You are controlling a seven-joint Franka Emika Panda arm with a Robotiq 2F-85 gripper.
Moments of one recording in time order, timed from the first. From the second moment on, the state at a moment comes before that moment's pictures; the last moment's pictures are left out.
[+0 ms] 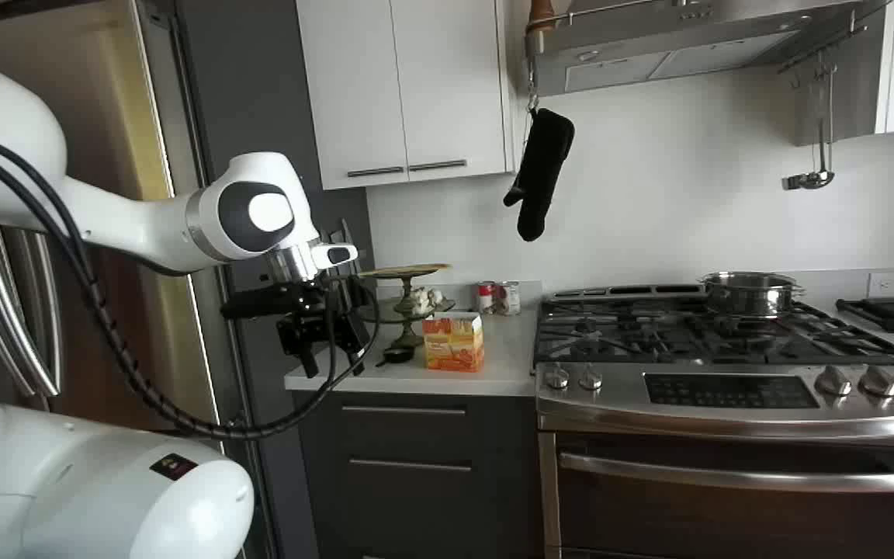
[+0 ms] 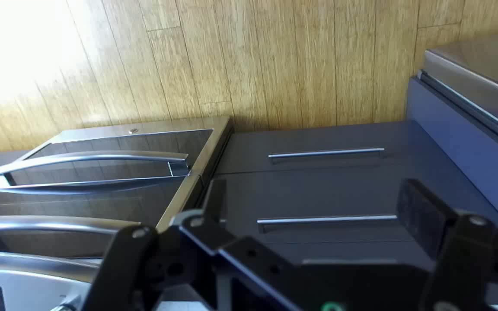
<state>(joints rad) 0.08 -0.87 0.18 -2.76 -0.02 2.03 0.10</state>
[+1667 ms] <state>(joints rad) -0.03 -0.53 0.03 -2.45 -0.10 2.25 0.00</state>
